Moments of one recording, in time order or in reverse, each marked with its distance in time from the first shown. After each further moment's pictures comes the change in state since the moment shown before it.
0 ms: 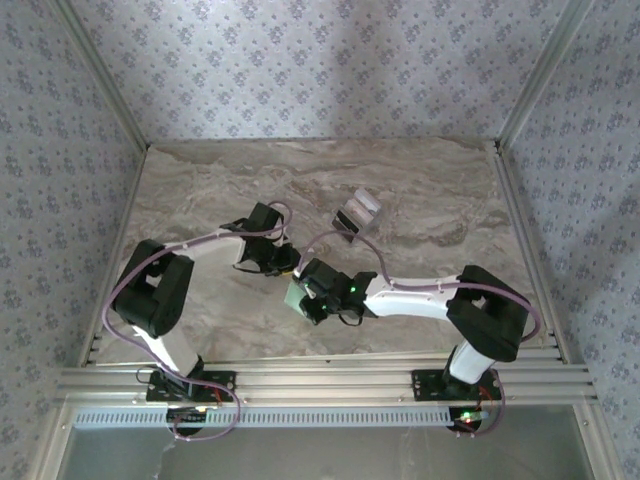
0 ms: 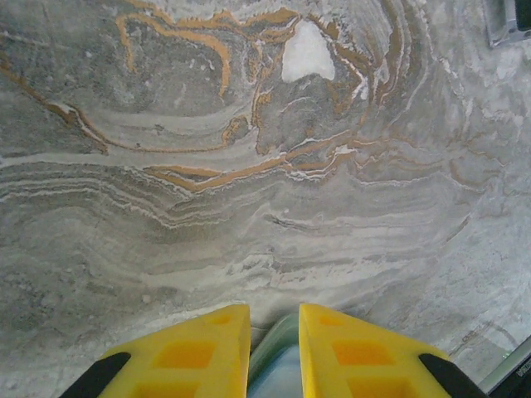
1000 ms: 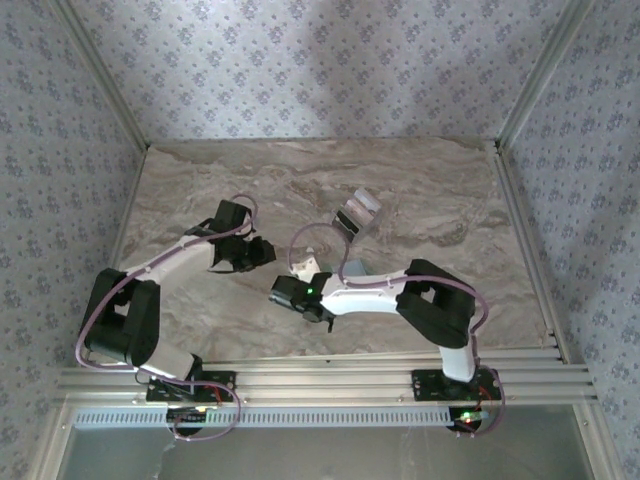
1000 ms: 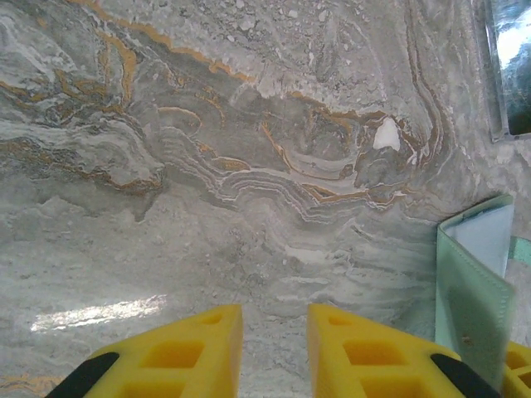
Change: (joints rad) left arm 0.153 -0.222 -0.092 -0.068 -0.090 0.000; right arm 0.100 0.276 0.291 -0.418 0.597 0.232
